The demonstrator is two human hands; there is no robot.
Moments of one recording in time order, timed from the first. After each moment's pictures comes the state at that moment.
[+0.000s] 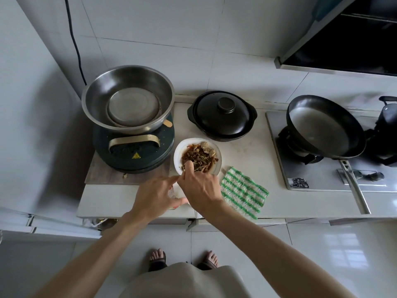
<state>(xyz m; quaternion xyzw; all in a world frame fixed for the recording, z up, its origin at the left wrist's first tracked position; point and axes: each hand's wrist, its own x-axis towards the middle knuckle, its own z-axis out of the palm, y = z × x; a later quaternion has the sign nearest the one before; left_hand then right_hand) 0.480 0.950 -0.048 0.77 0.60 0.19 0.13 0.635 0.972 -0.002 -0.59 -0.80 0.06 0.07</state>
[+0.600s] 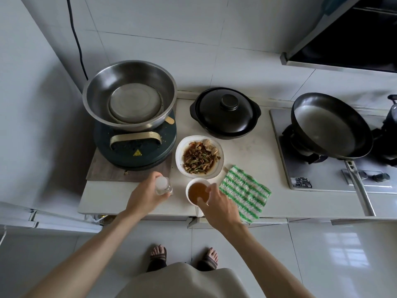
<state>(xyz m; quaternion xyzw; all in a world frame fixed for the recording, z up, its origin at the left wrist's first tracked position) 0.450 0.954 -0.109 0.63 0.69 0.21 0.30 0.692 0.940 -0.067 -0.68 -0.68 0.27 0.05</state>
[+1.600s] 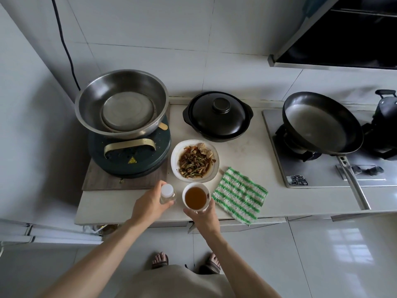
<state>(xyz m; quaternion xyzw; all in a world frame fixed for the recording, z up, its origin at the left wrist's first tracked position) 0.470 0.954 -0.125 0.68 0.67 0.15 0.23 0.665 0.917 -0.121 -0.73 -0.38 0.51 0.23</state>
